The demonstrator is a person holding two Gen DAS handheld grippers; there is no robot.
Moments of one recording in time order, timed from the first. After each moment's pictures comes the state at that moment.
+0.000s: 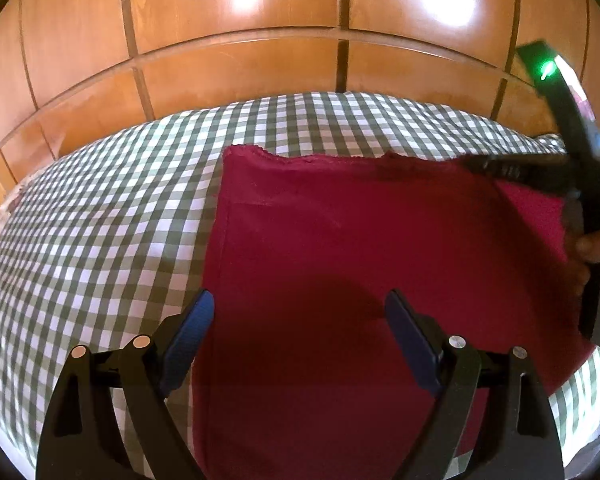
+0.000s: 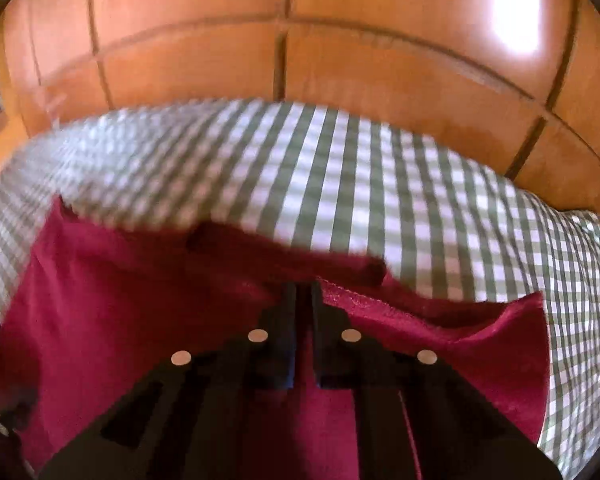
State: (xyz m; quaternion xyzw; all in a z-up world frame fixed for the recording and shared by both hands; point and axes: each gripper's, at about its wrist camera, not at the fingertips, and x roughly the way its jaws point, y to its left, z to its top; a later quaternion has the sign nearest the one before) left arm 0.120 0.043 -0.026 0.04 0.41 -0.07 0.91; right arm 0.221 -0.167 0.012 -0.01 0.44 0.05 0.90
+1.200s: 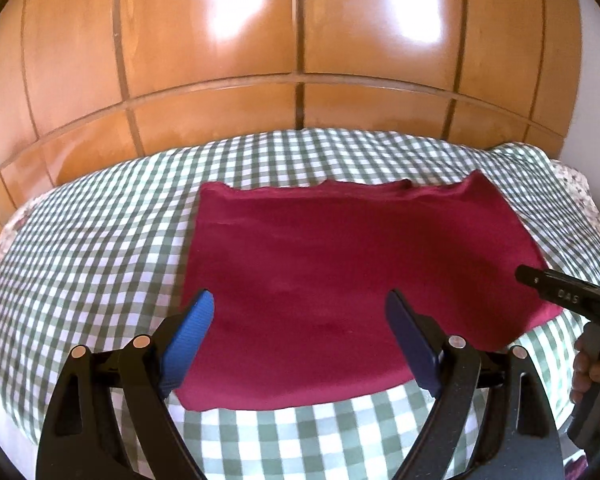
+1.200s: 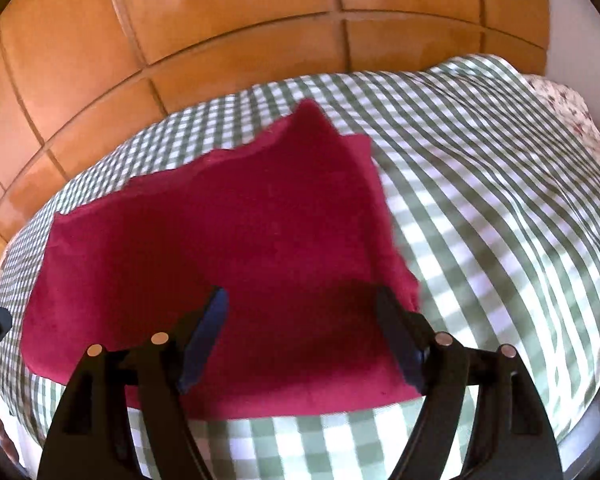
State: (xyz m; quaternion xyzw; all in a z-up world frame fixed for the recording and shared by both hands) left arm 0.042 0.008 0.026 0.04 0.35 -0.11 0.93; right arm 0.020 -0.276 0.010 0.16 0.43 -0.08 0.89
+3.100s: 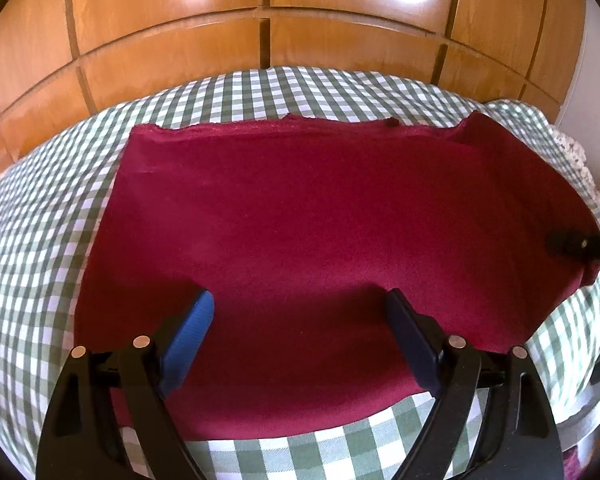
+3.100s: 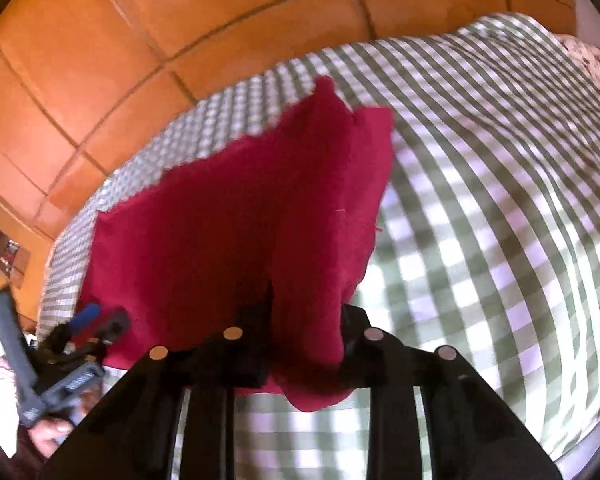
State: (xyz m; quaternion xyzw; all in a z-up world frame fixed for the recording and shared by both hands) left arm 0.080 -0.025 -0.031 0.03 0.43 -0.14 0.89; right arm 0.029 -0.278 0.039 0.23 0.45 0.03 0.86
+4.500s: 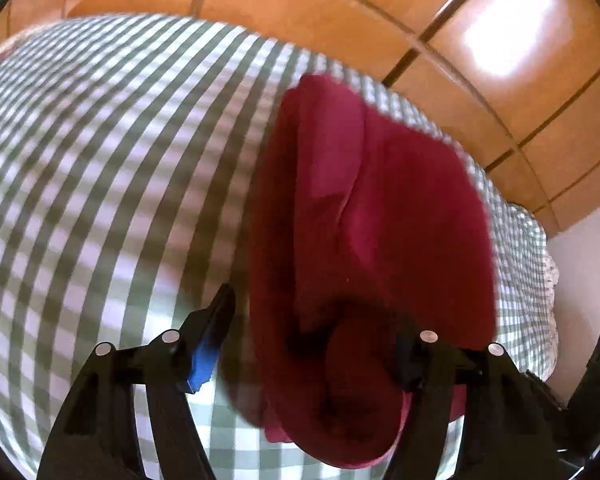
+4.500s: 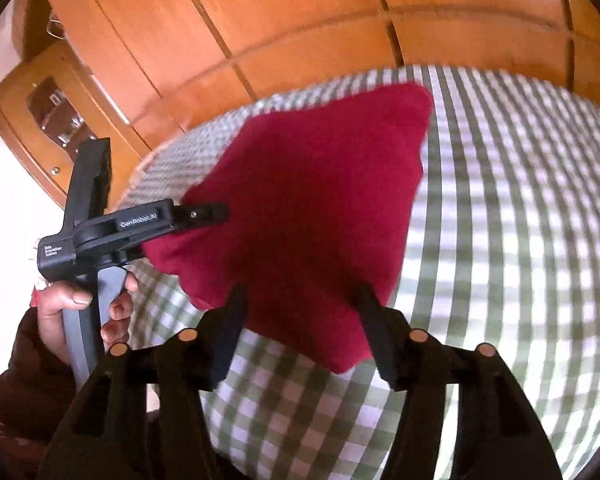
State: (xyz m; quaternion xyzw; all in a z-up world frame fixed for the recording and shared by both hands) left arm 0.117 0.131 -0.028 -0.20 0.50 -0.11 0.84; right arm 0.055 -0.092 0.017 0.12 0.47 0.22 0.85
